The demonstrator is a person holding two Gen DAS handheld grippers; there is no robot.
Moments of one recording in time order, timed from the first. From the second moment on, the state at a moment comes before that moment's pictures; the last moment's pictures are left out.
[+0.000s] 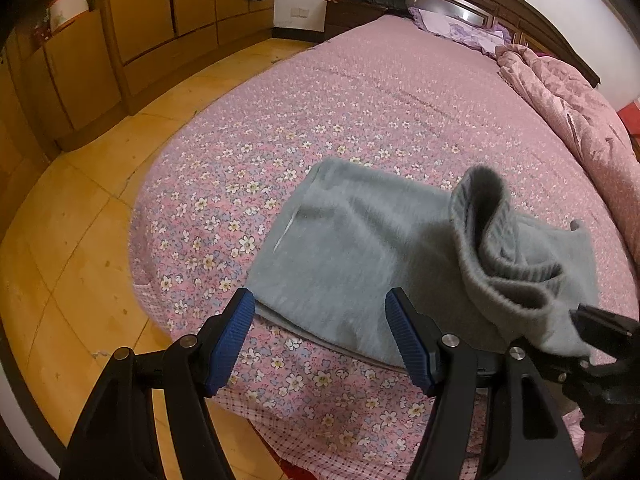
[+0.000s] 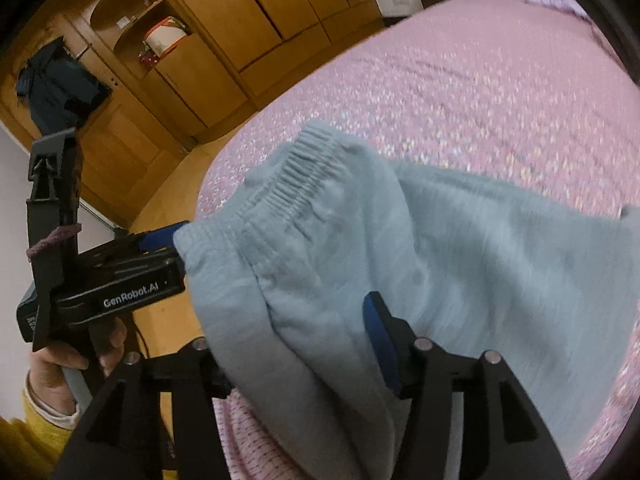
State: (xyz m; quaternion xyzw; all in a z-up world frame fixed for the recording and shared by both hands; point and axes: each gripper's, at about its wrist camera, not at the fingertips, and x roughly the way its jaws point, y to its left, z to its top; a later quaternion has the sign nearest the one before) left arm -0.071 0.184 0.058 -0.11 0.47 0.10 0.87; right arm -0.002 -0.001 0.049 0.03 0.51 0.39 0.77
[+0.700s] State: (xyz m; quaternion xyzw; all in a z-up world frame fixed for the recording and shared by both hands) left arm -0.061 0.154 0.090 -0.11 0.45 0.05 0.89; right arm -0.019 -0.069 0.098 0.03 0.49 0.38 0.79
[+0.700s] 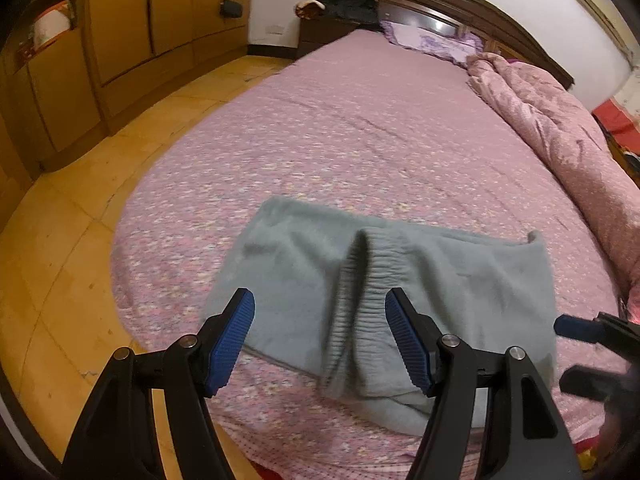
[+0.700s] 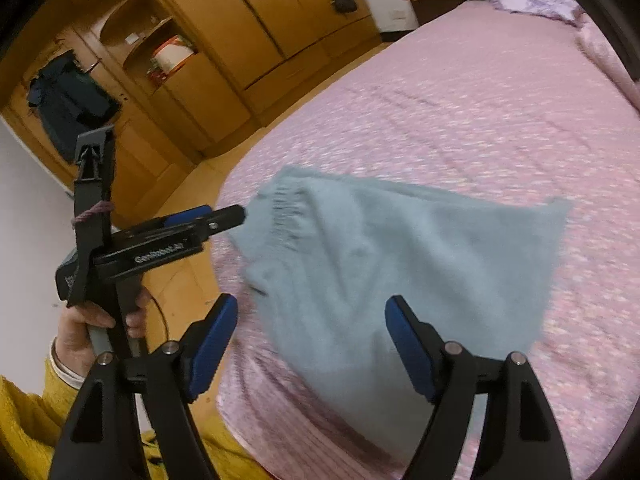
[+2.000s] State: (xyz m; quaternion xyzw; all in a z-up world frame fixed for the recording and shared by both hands) left arm -0.043 0.118 0.021 -0.08 0.50 -0.02 0.86; right arm -0.003 -0.136 0.014 0.04 0.53 0.28 0.80
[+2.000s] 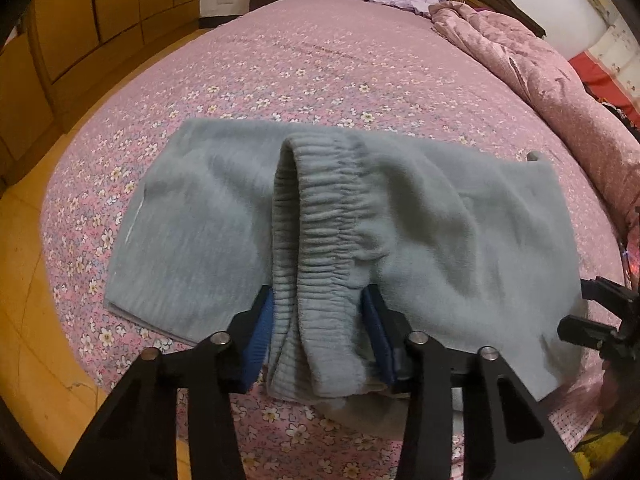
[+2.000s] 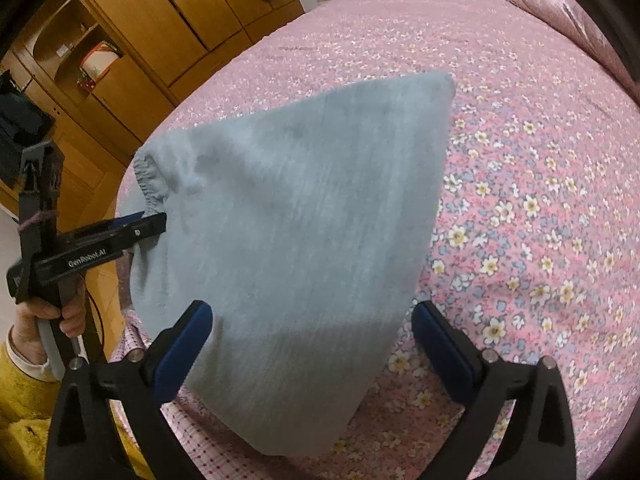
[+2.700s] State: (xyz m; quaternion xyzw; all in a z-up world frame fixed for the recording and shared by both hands) left arm -0.045 0.113 0.114 -0.07 0.41 -0.06 0.91; right arm -0.003 -0.186 0.058 0.10 0.48 0.23 0.84
